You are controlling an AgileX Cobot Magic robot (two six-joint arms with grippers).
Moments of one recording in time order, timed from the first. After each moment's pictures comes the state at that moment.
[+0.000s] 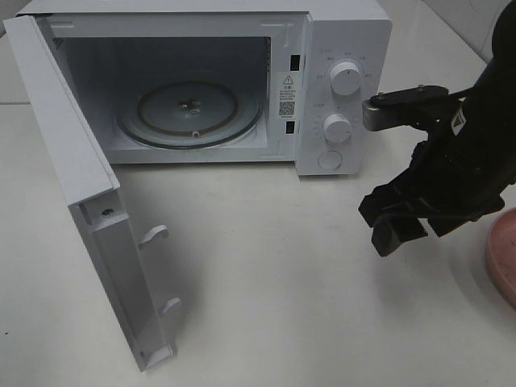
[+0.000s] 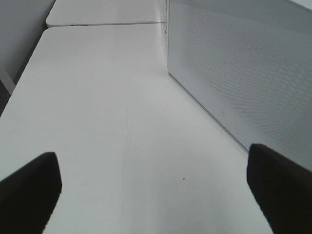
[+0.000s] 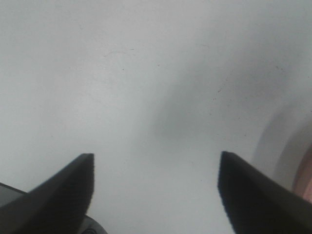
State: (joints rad) left arm 0.06 -0.01 -0.50 -0.10 1.04 0.10; right arm 0.44 1.51 -0.89 0.01 0.77 0.08
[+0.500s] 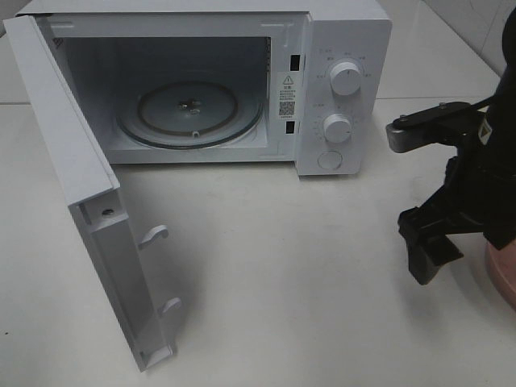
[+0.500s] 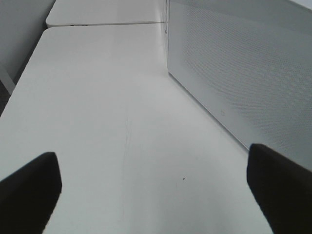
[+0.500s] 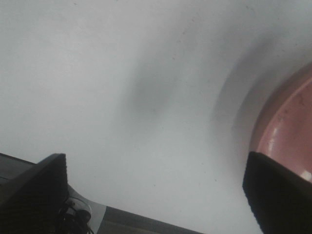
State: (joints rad) left arm 0.06 -0.01 -0.50 -0.10 1.04 0.10; right arm 0.39 1.51 -0.89 -0.08 0.93 0.07
